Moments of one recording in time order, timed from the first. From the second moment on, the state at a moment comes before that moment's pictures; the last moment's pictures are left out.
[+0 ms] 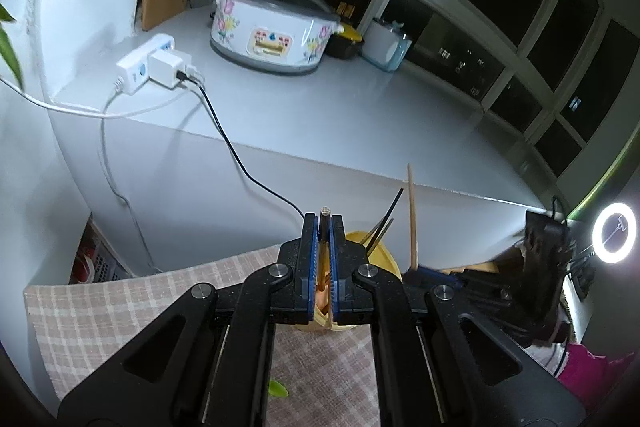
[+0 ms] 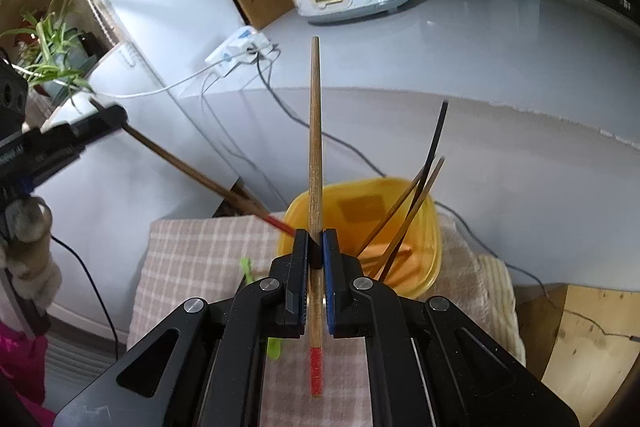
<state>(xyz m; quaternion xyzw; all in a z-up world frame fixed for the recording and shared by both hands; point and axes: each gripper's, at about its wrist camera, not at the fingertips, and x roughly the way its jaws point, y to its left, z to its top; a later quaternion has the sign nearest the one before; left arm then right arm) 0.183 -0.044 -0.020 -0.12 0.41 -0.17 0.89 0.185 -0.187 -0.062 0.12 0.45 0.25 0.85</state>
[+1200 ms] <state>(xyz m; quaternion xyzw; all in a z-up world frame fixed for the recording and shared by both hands) 0.198 -0.056 -0.063 -0.13 0.46 -0.16 0.86 0.257 -0.176 -0.095 0.07 0.42 0.20 0.88</state>
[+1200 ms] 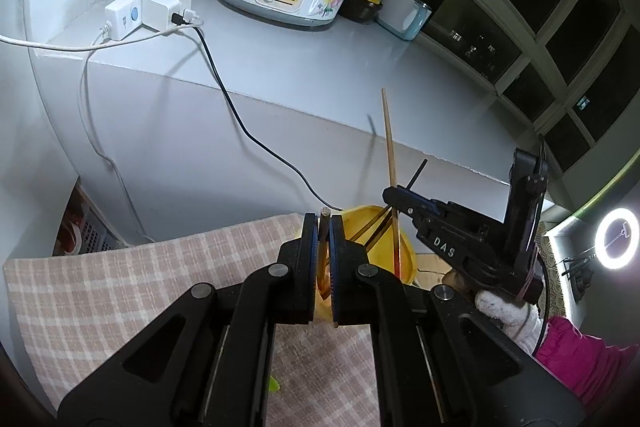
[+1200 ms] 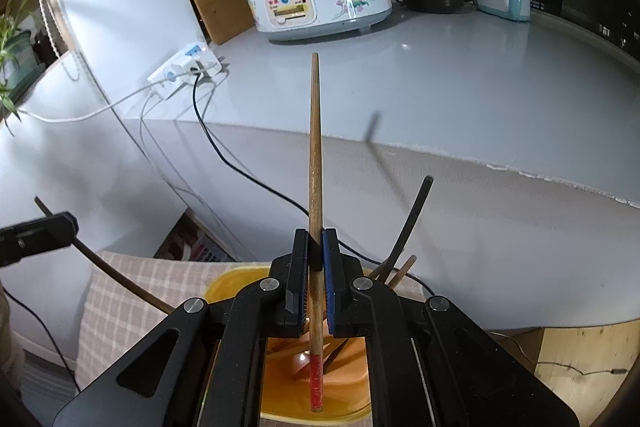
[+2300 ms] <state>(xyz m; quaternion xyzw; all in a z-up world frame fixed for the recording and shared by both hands) 0.165 -0.038 -0.055 -0.13 0.45 -0.15 0.87 0.185 -0.209 -0.105 0.12 0.46 0.20 0.85</state>
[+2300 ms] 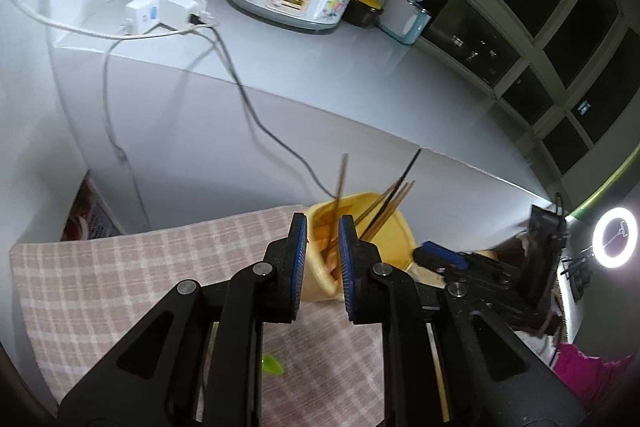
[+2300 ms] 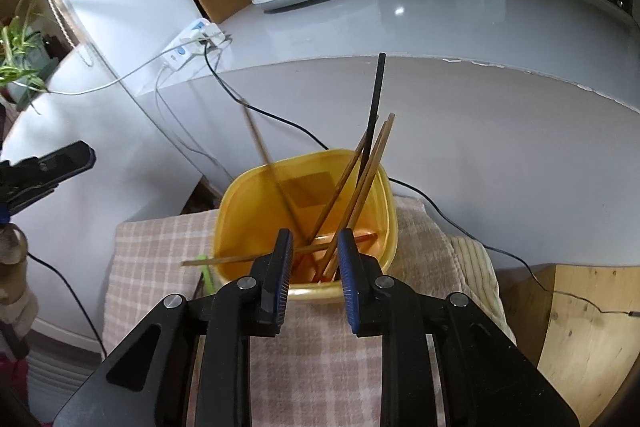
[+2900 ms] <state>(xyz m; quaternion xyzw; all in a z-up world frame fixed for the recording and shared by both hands) 0.083 0.056 -0.117 -0.15 0.51 -0.02 0.85 0.121 -0.158 -0.128 0.07 0.51 0.28 0.81</state>
